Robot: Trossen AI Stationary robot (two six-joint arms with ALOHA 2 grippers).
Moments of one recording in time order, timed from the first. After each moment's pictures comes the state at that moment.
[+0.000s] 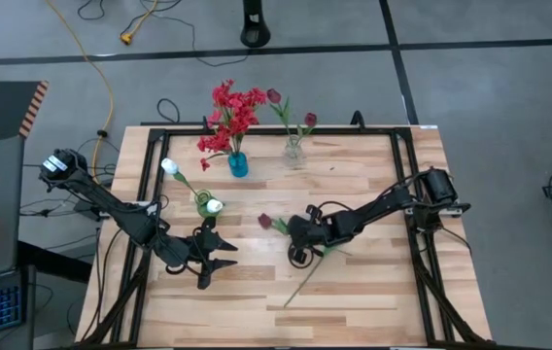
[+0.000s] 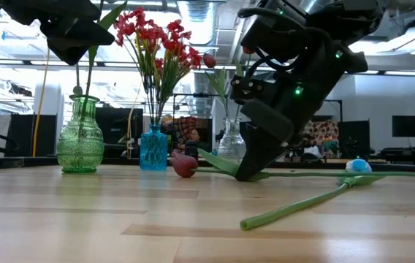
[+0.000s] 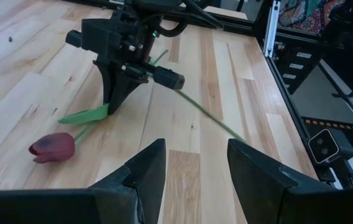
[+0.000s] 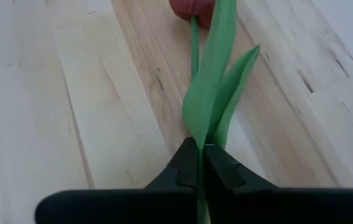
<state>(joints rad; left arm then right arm) -0.58 1.15 0.59 0.08 -0.48 -0.47 0.20 1.88 0.96 -0.07 0.32 0.51</state>
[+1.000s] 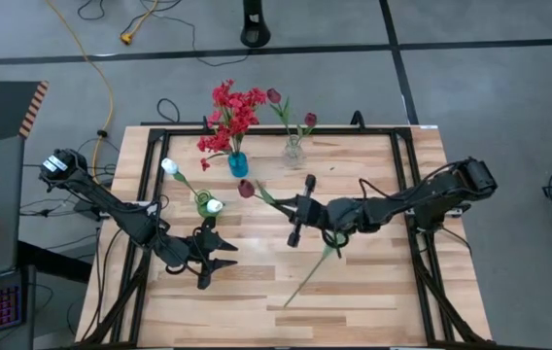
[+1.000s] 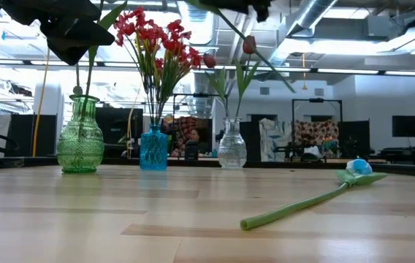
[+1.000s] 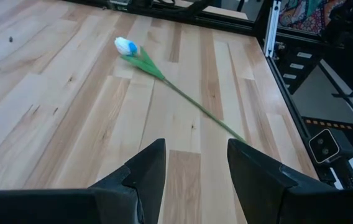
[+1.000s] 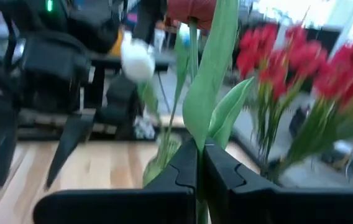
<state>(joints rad) -0.58 1.15 0.59 0.08 -0.48 -0.47 0.22 1.54 0.97 0.55 0.55 -0.18</state>
